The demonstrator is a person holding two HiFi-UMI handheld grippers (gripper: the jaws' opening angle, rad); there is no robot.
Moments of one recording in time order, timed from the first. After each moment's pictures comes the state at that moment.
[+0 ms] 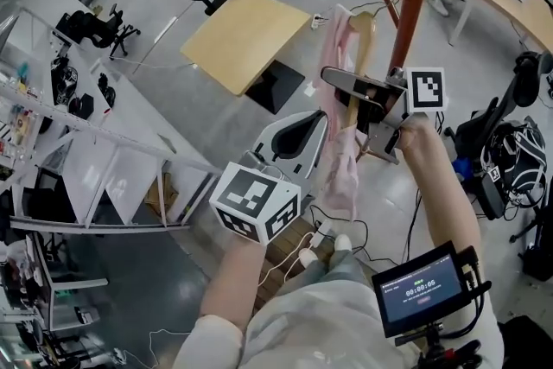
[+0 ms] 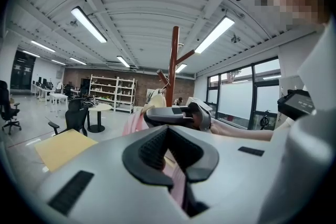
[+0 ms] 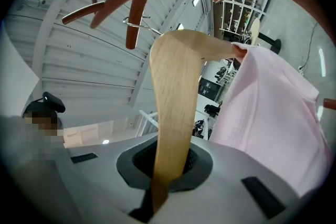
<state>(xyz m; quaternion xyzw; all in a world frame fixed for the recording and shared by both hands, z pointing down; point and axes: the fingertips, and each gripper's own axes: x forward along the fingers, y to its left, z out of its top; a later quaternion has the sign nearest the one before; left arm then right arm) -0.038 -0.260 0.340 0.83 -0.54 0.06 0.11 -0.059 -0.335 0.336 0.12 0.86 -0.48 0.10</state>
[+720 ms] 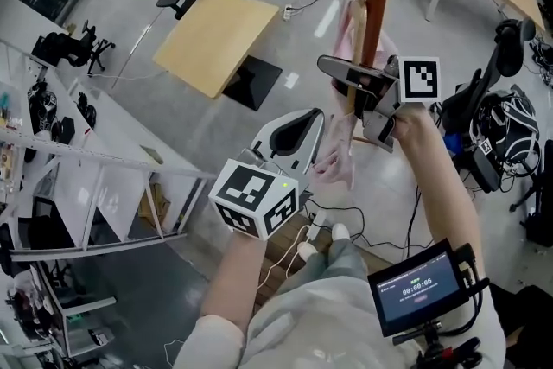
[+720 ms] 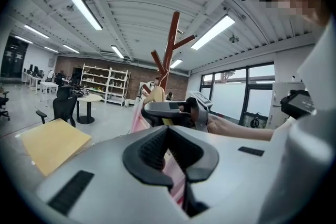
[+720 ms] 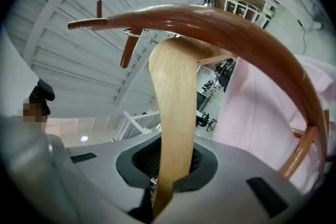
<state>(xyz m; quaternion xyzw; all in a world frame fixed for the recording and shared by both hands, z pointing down) 0.000 -0.280 0.377 0.85 -0.50 0.07 0.15 -0.014 -0.372 0.368 0.02 0.89 -0.45 0.09</state>
